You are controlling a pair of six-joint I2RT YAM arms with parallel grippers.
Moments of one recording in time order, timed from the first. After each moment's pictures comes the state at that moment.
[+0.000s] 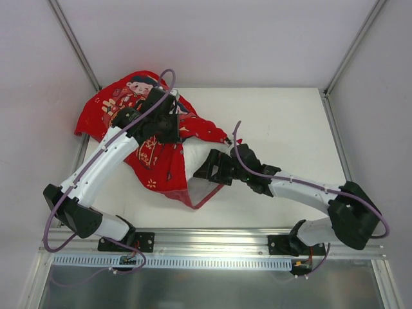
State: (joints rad) left arm -0.57 1.42 1.57 -1.04 -0.04 -0.49; right arm 0.86 1.34 0.74 0.06 -0.21 0.99
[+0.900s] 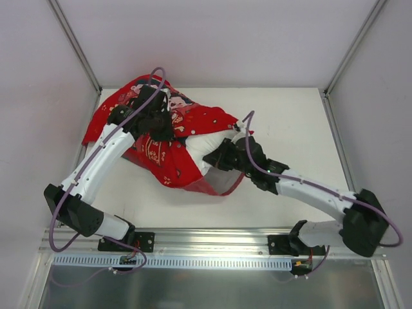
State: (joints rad) left arm -0.47 1.42 1.52 -1.03 0.02 -0.49; right arm 0.86 1.35 0.84 0.11 -0.01 0.97
